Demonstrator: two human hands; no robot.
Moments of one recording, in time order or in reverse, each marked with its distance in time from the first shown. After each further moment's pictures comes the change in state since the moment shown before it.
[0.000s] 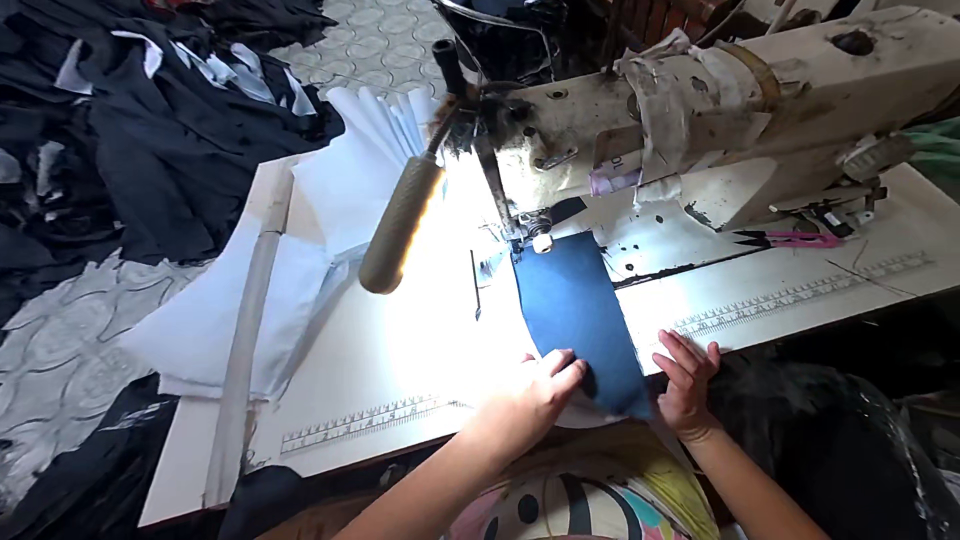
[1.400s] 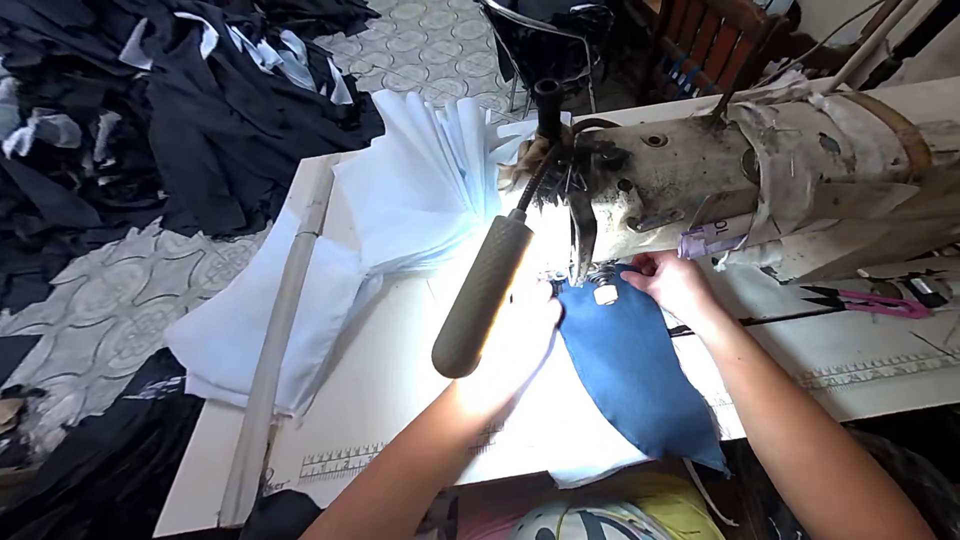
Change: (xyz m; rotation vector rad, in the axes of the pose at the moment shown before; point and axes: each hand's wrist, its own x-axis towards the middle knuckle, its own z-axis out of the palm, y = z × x) left_hand 0.049 -0.091 -0.031 0.101 -0.174 -0.369; right_hand 0.211 0.018 0.084 0.148 -0.949 0.692
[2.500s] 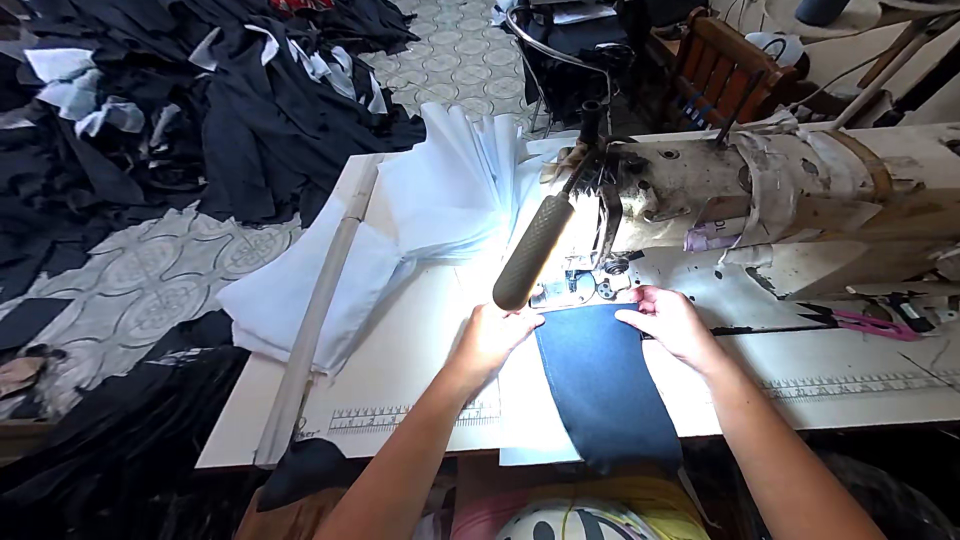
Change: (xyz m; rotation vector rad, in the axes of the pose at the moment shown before) left_hand -0.046 -0.028 -0.007 -0.869 0.302 -0.302; right_hand -0.050 0.003 0.022 0.489 -0.073 -0.283
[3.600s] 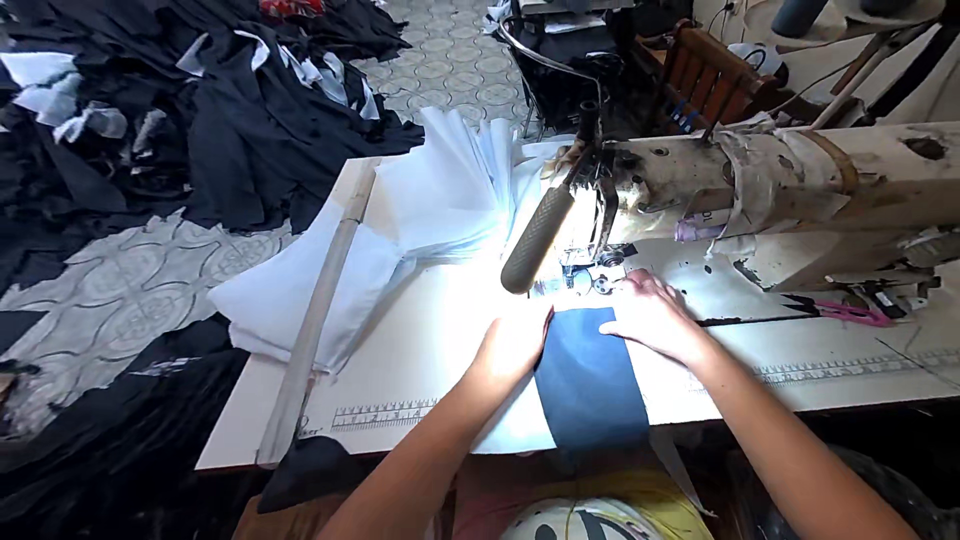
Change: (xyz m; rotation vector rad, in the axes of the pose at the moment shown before) left_hand 0.003 0.039 0.022 0.831 -0.339 -0.071; right_hand 0.007 -0.030 0.002 -0.742 -0.236 0.156
